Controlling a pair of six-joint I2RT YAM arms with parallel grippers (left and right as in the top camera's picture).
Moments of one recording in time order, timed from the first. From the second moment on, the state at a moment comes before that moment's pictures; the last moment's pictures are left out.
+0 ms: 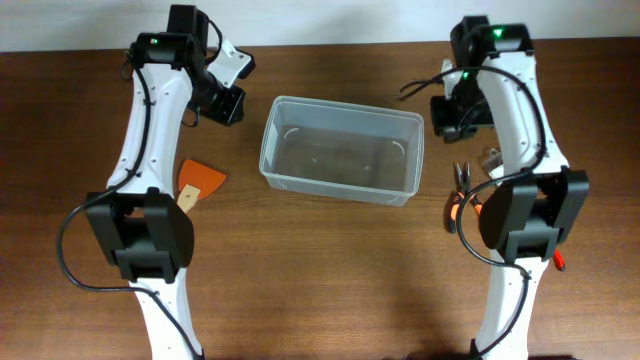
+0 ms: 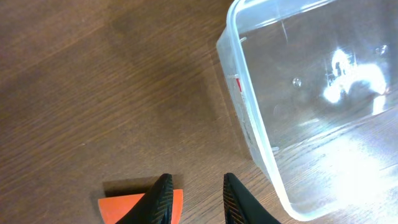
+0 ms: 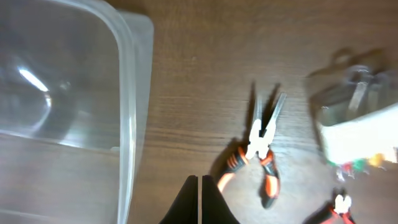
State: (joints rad) left arm -0.08 2.22 2.23 -1.31 0.23 0.40; right arm 0.04 2.29 2.25 -1.57 -0.04 0.00
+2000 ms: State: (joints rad) left arm -0.21 2.24 2.22 -1.54 0.18 0.41; right arm 0.03 2.29 2.05 -1.19 -0.31 -0.17
